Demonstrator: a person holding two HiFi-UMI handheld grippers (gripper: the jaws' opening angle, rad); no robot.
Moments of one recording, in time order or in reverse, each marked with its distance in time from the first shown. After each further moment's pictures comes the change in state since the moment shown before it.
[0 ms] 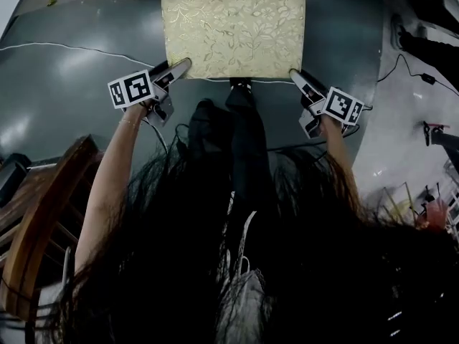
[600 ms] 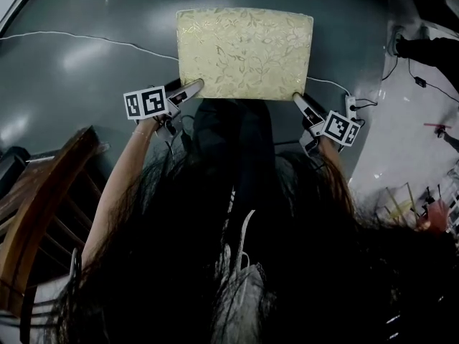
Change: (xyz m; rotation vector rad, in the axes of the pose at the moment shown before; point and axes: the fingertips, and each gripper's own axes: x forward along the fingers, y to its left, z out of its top) left arm -0.002 -0.005 0.007 -0.026 0.146 0.028; right arm -0.003 0.004 -0.007 0.104 0.014 -0.059
